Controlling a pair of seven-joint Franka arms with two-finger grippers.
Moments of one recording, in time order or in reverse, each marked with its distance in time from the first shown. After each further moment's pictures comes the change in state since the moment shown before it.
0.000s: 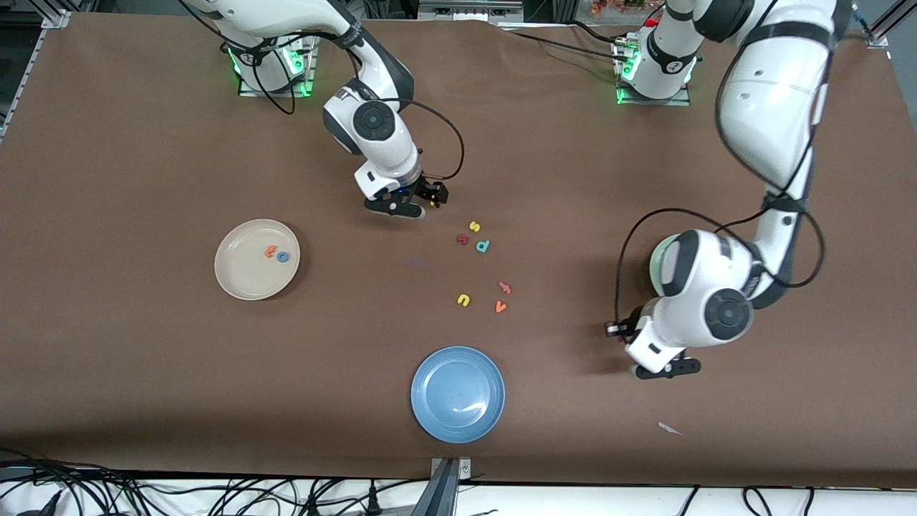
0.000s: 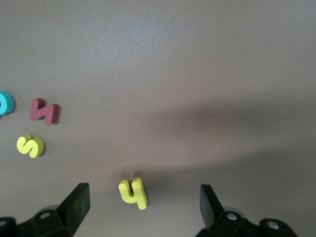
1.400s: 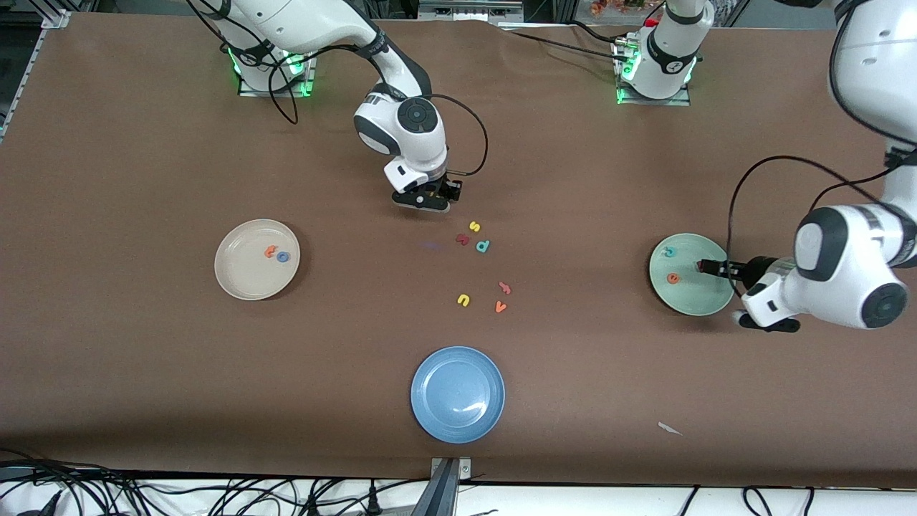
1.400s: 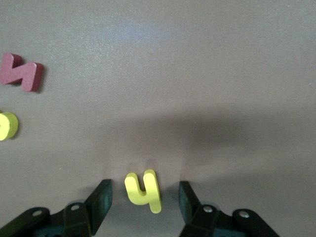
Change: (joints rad) left arm 0.294 -0.189 -0.005 -0.218 0.022 -0.255 0.438; right arm 0.119 0.106 -0.045 0.062 -0.194 -0.001 0.191
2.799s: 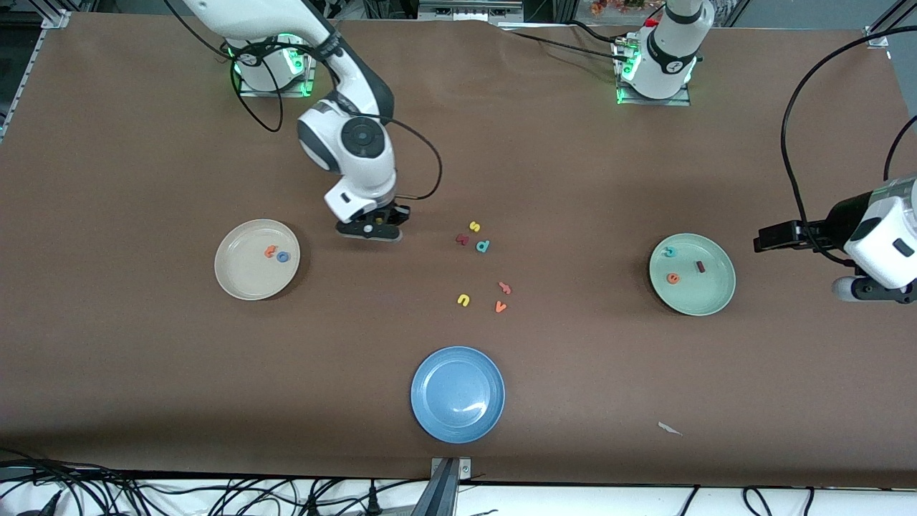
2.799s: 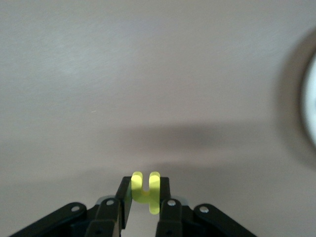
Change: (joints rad) left arm -0.172 -0.192 0.079 0.387 -0.058 -0.269 -0.230; right arm -0.210 -0.182 -0.024 0.017 0.018 -0.272 -0.417
